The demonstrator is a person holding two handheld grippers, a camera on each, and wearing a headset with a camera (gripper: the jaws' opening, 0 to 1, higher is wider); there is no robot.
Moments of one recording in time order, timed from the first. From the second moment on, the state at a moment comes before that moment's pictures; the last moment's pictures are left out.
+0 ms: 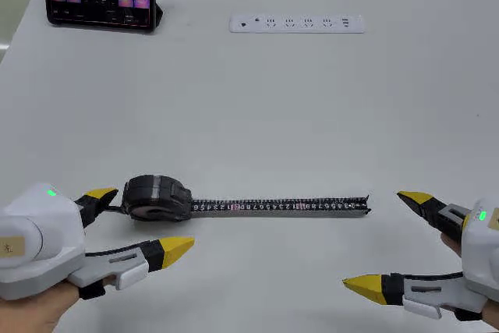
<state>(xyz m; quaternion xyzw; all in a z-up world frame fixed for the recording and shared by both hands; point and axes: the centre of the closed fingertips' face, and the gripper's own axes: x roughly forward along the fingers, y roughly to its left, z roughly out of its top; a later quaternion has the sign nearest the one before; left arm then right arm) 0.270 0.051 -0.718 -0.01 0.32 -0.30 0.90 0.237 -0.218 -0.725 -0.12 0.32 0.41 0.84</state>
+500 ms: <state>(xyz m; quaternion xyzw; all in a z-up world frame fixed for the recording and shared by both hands) 0.272 0.045 -0.721 -0.01 0.32 -0.30 0.90 0.238 -0.215 -0.727 -0.11 0.32 0.42 0.84</state>
